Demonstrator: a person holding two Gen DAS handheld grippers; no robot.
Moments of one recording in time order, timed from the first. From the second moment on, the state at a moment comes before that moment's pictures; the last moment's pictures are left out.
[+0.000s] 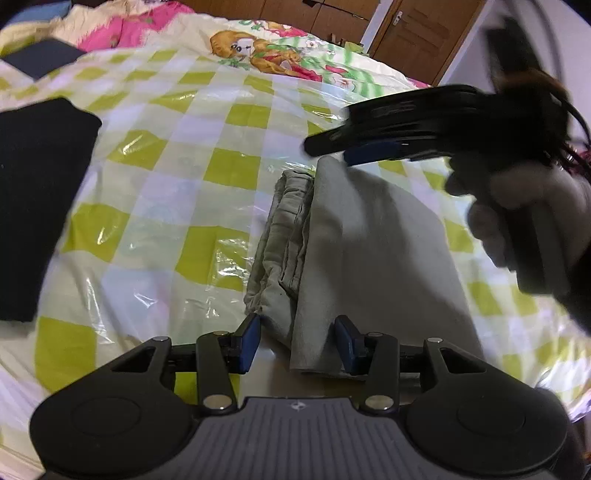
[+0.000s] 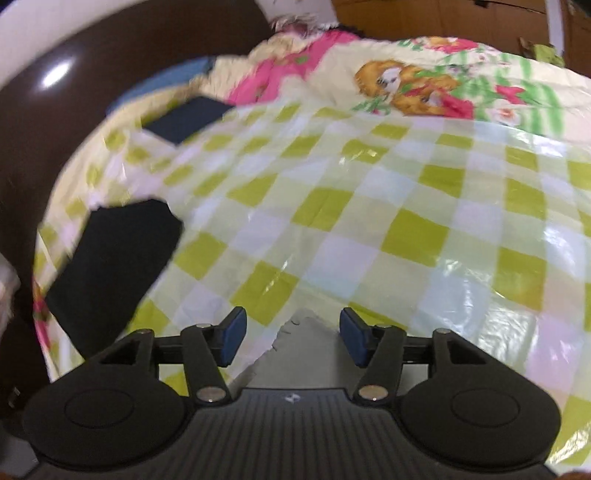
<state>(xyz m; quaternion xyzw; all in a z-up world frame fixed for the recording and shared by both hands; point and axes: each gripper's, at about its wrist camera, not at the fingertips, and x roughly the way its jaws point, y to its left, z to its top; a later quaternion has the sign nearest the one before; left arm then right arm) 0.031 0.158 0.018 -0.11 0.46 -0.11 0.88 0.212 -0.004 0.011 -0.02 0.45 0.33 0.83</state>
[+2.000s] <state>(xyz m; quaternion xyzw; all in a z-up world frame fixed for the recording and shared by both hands) 0.059 0.191 -0.002 -0.16 0.48 -0.12 0.85 0.124 -0.067 -0.028 -0.13 0.40 0.25 0.87</state>
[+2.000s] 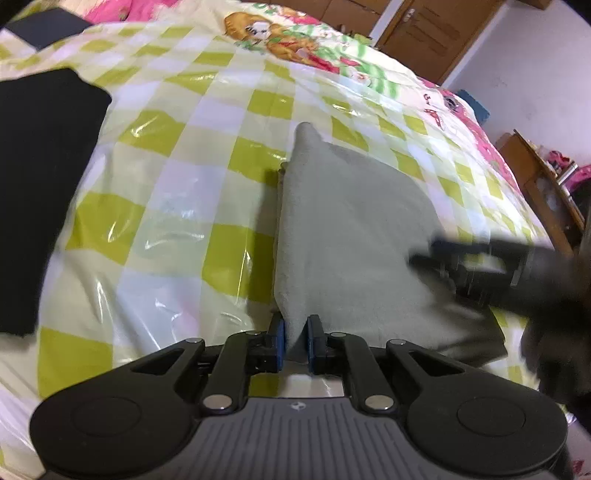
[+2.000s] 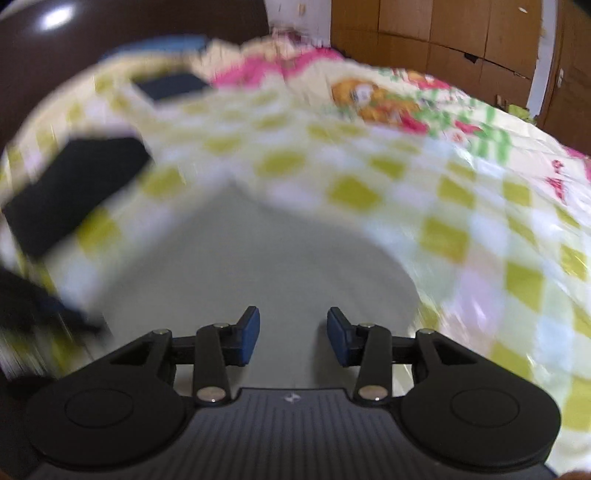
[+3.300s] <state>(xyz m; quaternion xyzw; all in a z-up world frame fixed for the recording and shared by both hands) 0.105 0.140 0.016 -0.01 0.43 -0.09 0.90 0.102 -0.089 -0.010 -0.04 0.38 0.30 0.87</state>
